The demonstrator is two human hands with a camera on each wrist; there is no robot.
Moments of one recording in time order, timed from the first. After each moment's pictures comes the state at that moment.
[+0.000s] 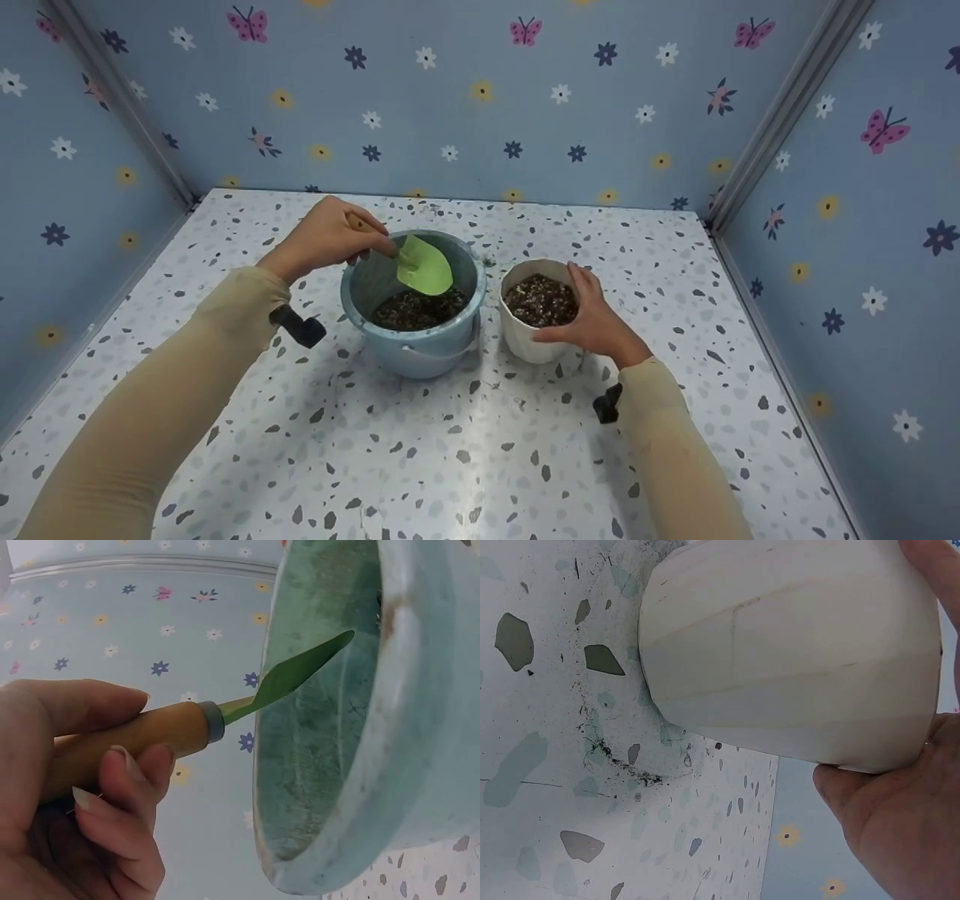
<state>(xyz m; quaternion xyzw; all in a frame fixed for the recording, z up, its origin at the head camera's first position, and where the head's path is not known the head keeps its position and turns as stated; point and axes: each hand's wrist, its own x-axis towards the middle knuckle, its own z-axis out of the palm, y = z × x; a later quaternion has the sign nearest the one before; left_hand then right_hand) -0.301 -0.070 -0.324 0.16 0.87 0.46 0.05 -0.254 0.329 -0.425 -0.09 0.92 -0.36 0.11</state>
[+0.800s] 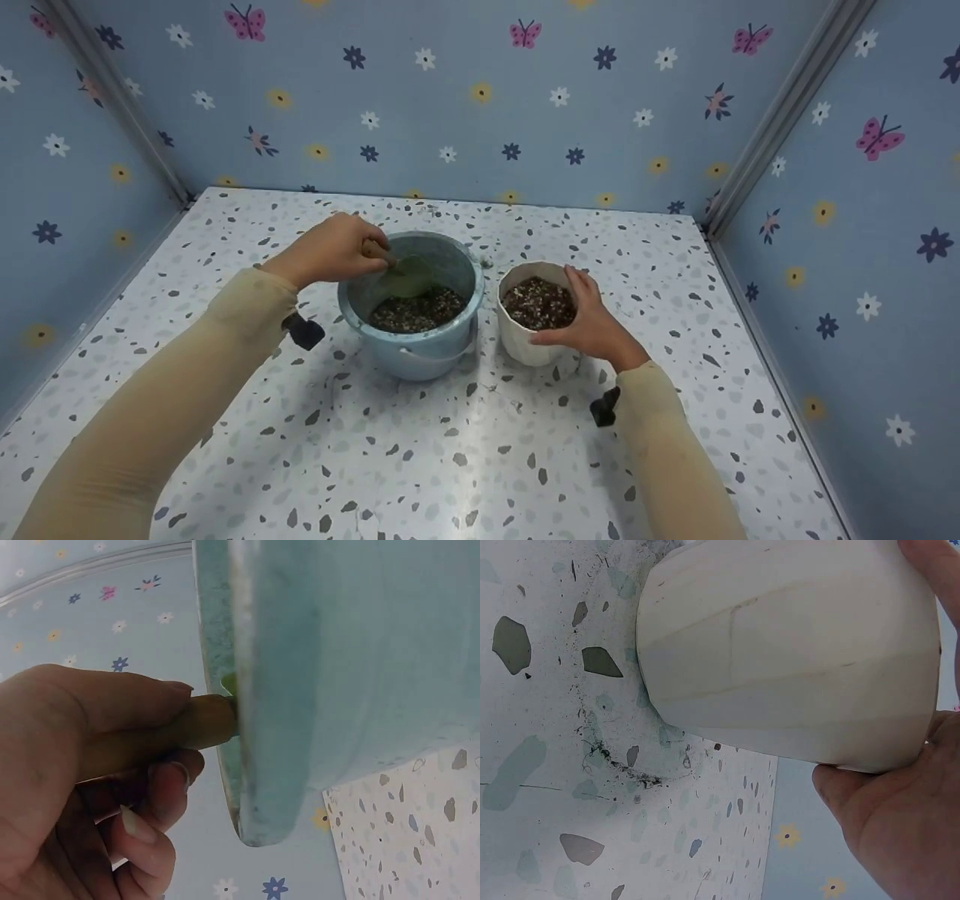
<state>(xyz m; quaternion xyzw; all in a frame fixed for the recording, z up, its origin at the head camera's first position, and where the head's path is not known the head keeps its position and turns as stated) -0.311 -0.066 -0.336 0.26 0.94 0.20 0.03 -0.254 0.330 -0.424 -0.09 0.92 -0.37 0.10</state>
